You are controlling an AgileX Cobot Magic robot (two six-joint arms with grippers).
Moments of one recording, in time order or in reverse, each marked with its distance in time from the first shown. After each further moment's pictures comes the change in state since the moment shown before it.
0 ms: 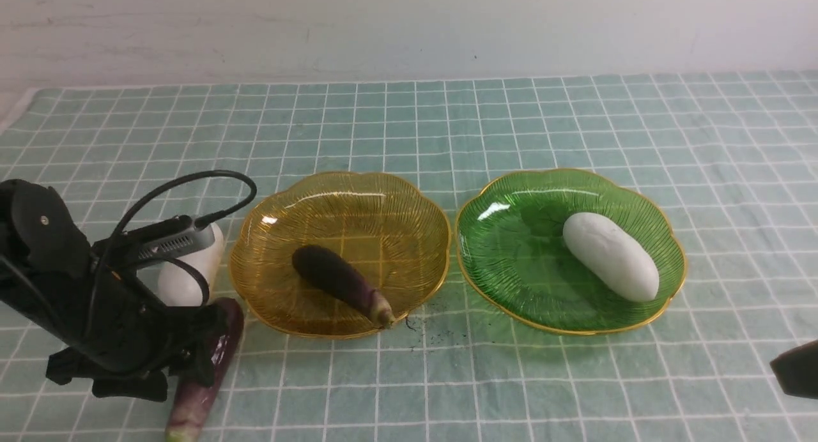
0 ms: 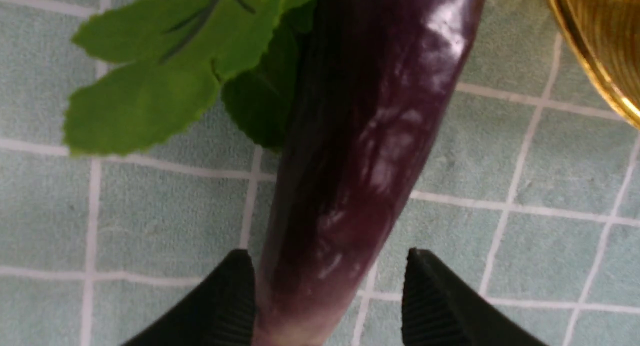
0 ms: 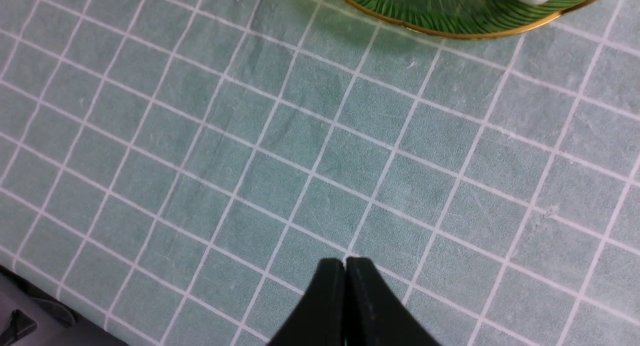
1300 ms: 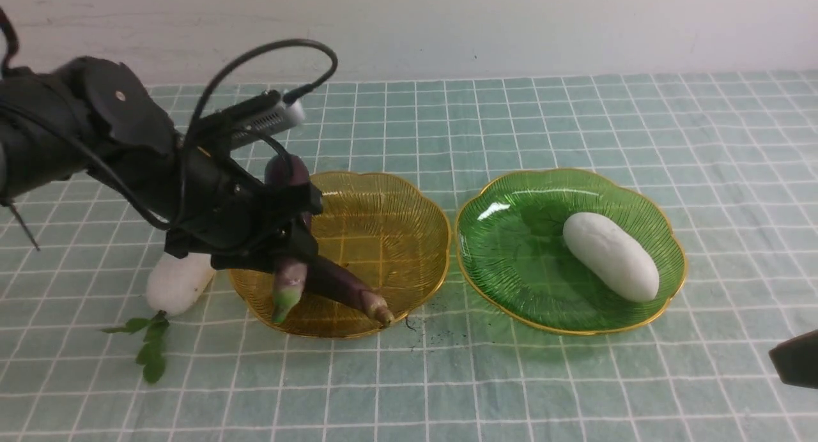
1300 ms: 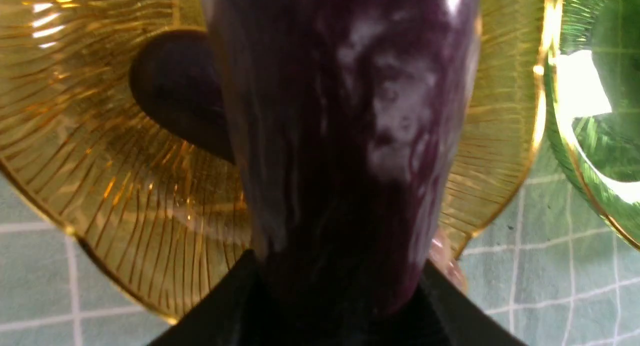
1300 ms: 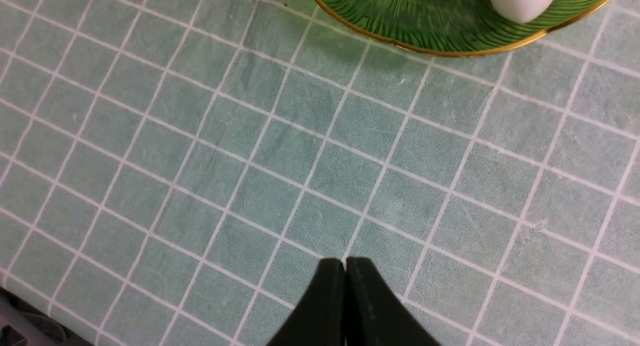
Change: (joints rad) right arm 0.000 0.000 0.000 -0.003 -0.028 0.000; left arm -0.155 0.136 -0.363 -0.199 0.013 0.092
